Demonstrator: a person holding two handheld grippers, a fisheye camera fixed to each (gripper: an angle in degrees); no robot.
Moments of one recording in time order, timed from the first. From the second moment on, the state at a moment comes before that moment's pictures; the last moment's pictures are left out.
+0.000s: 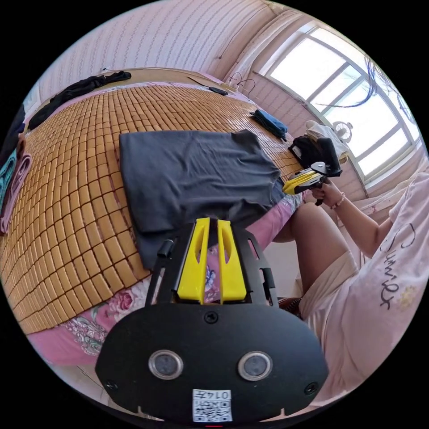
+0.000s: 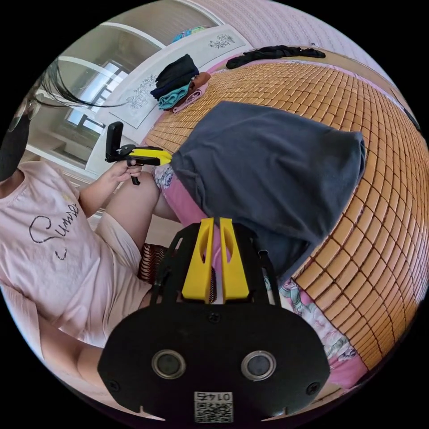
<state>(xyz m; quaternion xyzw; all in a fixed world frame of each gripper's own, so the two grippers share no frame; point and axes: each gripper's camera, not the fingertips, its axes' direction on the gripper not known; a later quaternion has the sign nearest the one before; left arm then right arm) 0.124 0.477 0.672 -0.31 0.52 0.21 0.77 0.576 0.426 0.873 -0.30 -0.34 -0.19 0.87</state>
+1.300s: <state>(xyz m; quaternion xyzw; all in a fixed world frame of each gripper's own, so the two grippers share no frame) 0.223 0.566 0.526 -0.27 0.44 0.33 0.79 0.355 0.302 1.025 -0.33 -0.11 -0.30 0.89</state>
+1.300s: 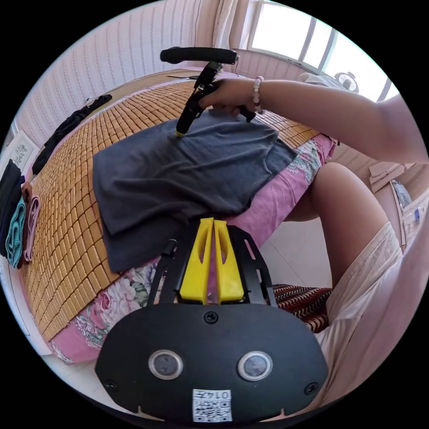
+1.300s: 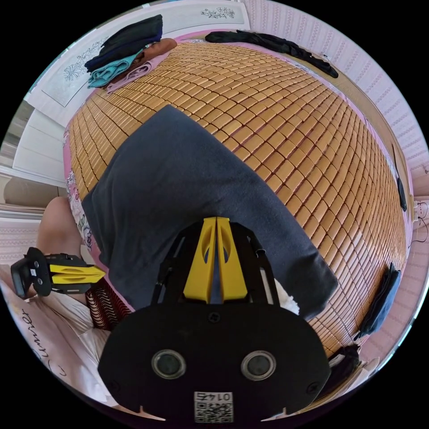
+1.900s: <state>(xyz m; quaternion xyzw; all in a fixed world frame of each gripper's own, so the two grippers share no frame) 0.272 0.583 0.499 -0.22 0.50 0.31 0.78 0.490 0.293 0.949 -0.26 -0.12 -0.19 0.94</state>
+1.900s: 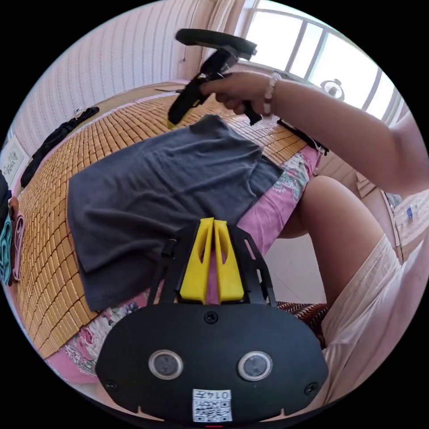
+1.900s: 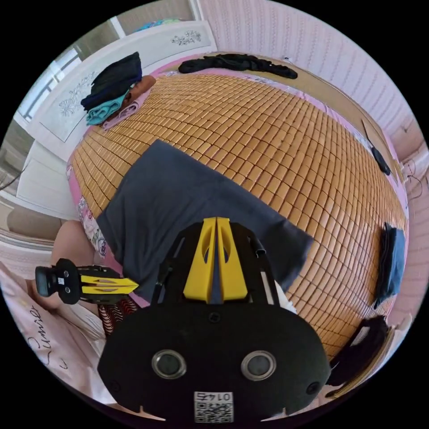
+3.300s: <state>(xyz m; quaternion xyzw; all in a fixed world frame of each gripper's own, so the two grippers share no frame) 0.393 0.576 0.420 -0.09 0.62 0.43 0.65 0.925 0.489 0.918 -0.09 -0.41 0.34 0.84</state>
